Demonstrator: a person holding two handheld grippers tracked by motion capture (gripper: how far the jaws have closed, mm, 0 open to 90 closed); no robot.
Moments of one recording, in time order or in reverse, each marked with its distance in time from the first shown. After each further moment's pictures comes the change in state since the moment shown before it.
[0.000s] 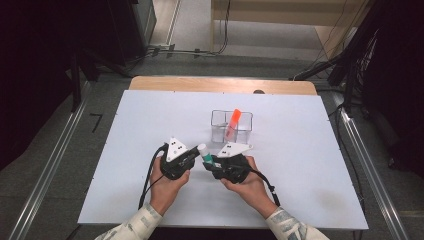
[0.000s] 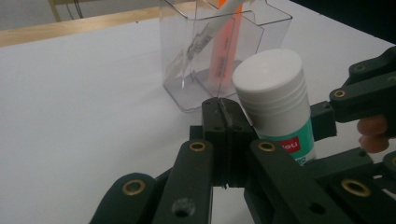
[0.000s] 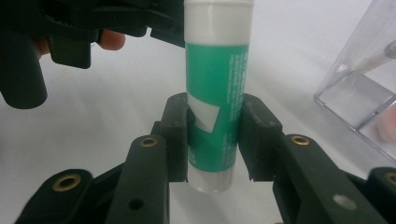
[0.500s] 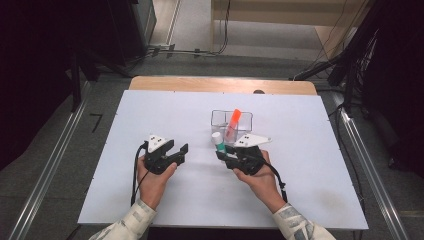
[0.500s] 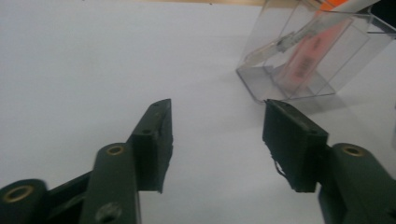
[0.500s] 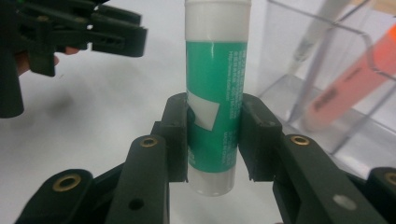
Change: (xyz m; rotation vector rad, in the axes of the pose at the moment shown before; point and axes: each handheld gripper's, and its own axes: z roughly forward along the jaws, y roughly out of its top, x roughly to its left) left arm 0.044 -0.013 -0.005 0.033 0.140 -0.217; right arm -0.033 -0.002 -0.023 -0.072 -0.062 0.109
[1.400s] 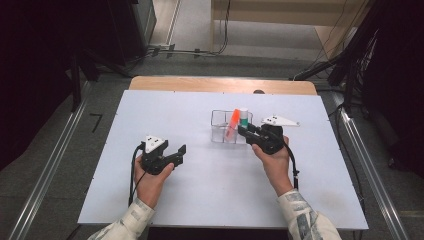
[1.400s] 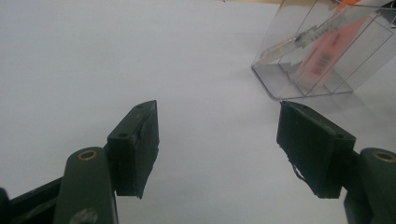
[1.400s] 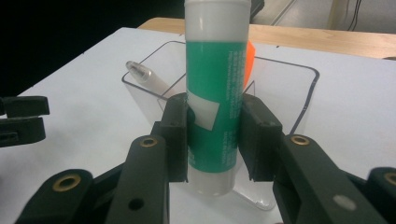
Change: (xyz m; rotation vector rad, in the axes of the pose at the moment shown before) left arm 0.006 -0.003 -0.002 -0.009 0.027 -0.002; right arm -0.066 0.013 -0.017 -0.156 -0.135 0.195
